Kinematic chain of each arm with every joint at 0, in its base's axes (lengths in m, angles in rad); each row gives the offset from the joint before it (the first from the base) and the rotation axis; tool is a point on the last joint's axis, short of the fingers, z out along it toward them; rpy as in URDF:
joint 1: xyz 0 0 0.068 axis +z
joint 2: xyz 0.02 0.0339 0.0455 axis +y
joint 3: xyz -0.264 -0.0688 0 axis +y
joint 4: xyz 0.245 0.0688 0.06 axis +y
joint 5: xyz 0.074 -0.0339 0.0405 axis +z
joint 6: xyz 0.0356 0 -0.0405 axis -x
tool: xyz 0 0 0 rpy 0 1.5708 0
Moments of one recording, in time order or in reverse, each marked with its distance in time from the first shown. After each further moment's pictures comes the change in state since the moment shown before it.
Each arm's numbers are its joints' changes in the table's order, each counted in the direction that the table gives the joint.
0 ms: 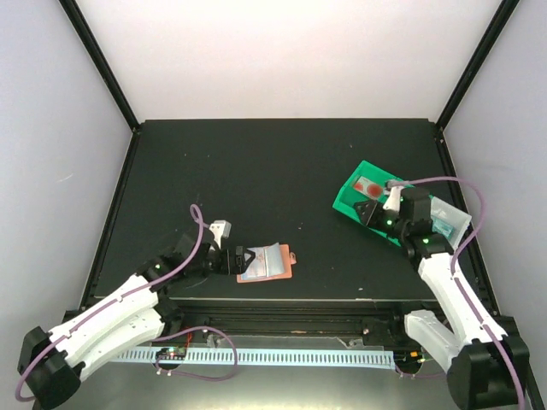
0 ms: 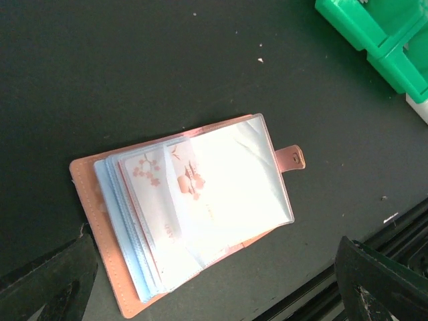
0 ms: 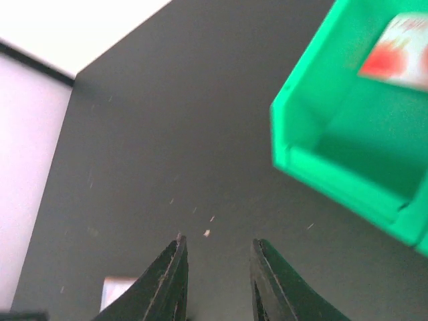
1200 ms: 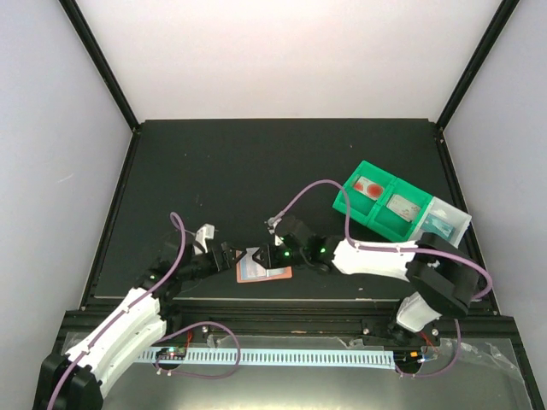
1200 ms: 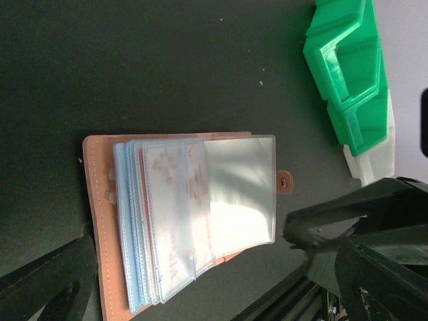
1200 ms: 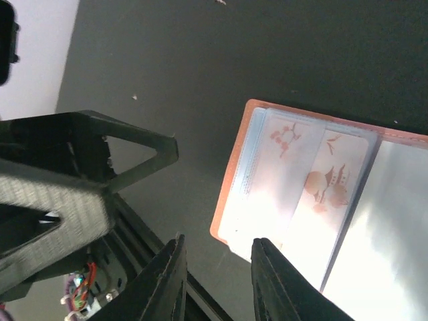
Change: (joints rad) left arm 0.306 -0.072 0.227 -0.233 -0.333 0.179; right arm 0.935 0.598 -0.156 -0.344 -0.180 -0.321
